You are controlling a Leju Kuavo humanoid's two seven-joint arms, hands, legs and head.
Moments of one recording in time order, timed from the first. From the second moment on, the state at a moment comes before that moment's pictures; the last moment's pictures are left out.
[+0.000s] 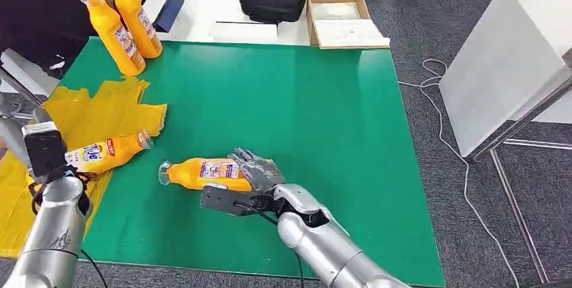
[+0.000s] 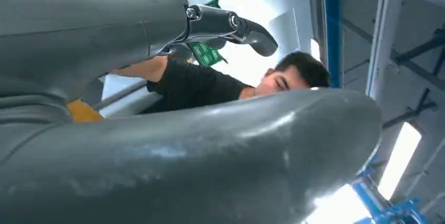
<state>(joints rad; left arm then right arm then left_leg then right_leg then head) -0.41 0.20 0.21 -1.08 -0.17 0.67 -0.70 -0.54 0.29 0.80 -0.71 0.81 0.12 0.05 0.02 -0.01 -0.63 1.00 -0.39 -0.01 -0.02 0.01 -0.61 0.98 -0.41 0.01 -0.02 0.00</state>
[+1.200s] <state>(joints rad) -0.47 0.18 0.17 -1.09 -0.11 0.64 -0.70 -0.68 0.36 0.93 -0.44 0.84 0.16 0.20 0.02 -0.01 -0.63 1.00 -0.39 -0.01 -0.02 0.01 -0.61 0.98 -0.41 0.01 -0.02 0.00</state>
